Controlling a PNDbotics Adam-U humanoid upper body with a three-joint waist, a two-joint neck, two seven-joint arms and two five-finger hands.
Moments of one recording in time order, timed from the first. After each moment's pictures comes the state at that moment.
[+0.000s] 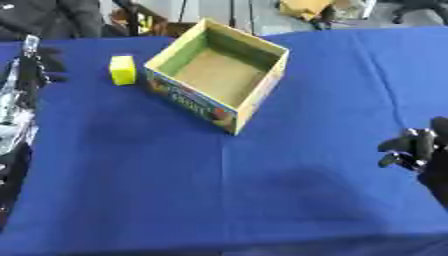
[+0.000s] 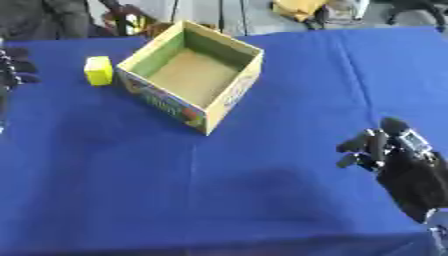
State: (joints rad) left arm -0.66 0.53 0.09 -0.96 0.11 0.00 0.13; right arm -0.02 -0.31 0.00 -1.90 -0.52 0.17 0.39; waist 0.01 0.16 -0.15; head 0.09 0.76
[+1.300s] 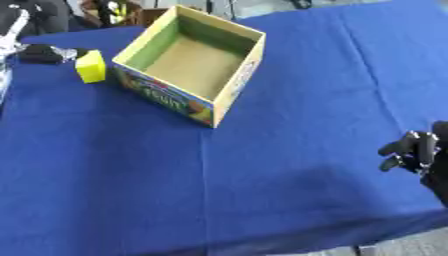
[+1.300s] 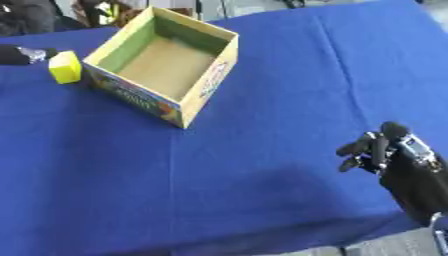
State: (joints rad) left arm -0.86 0.67 0.06 -0.78 -0.81 -0.22 -0.03; right arm -0.05 -0.32 0.02 -1.90 -0.48 0.16 0.42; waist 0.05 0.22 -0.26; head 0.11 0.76
